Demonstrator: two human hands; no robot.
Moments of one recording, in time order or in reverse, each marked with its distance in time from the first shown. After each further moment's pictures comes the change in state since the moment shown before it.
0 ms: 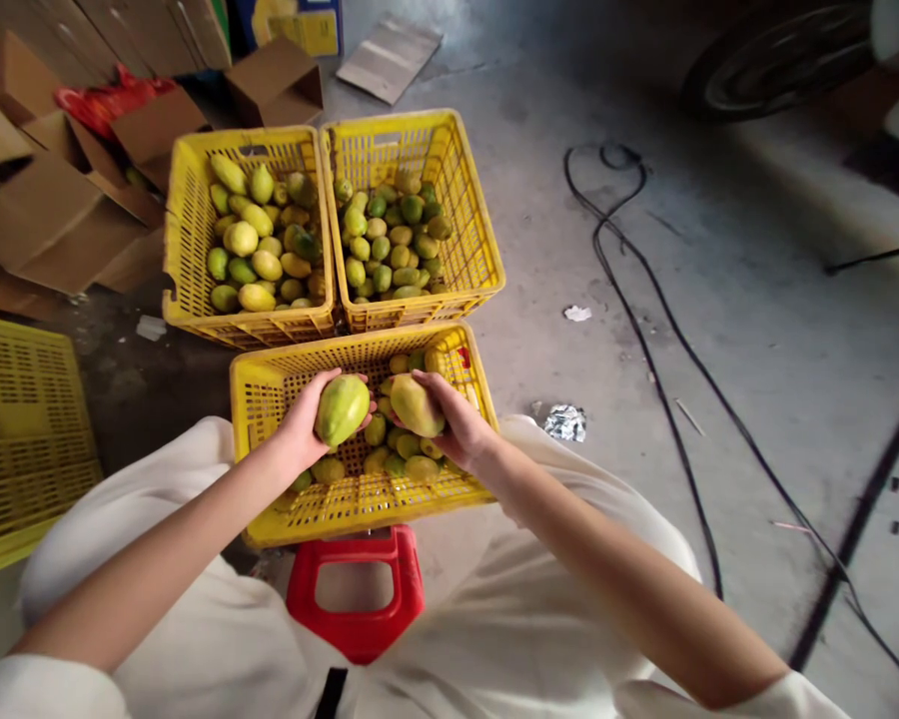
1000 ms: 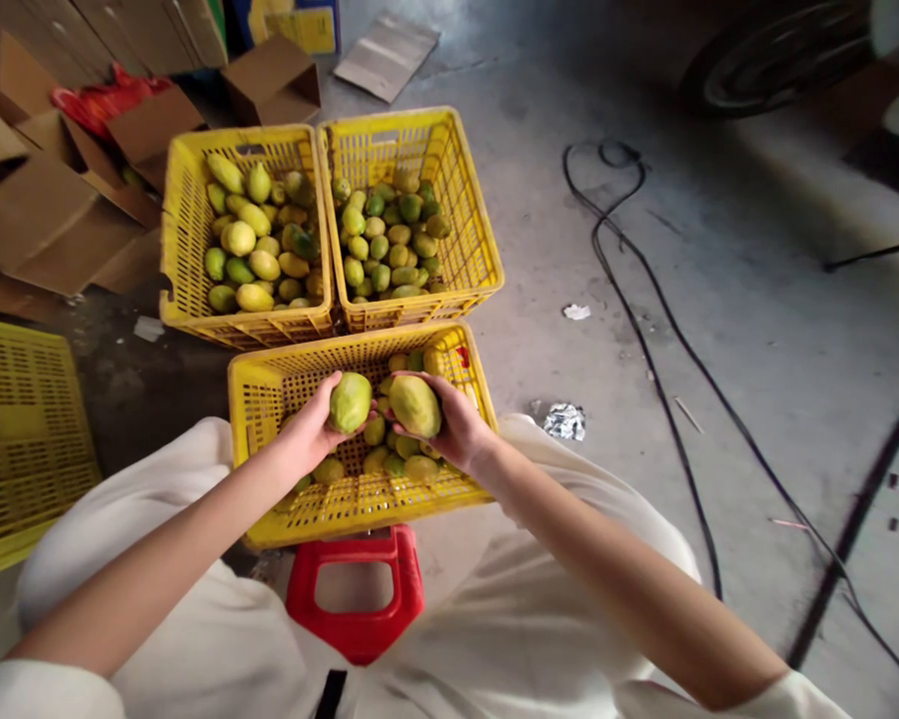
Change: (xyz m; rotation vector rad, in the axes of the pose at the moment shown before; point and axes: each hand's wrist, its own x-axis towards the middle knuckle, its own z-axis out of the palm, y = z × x) left_hand 0.007 -0.010 0.000 0.083 0.112 -0.024; right_hand -0.015 -0.015 0.012 0.042 0.033 0.127
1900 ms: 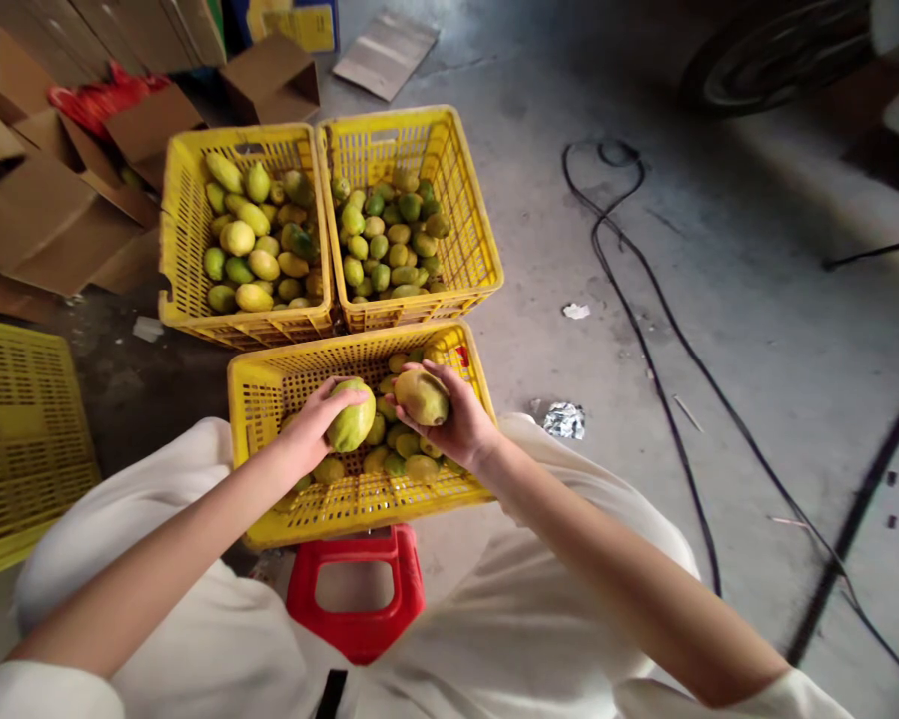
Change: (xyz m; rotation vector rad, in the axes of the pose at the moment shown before) left_hand 0.003 -0.008 -0.009 0.082 -0.119 0.221; right_hand 0.002 0.000 -0.004 0.188 -0.039 -0.046
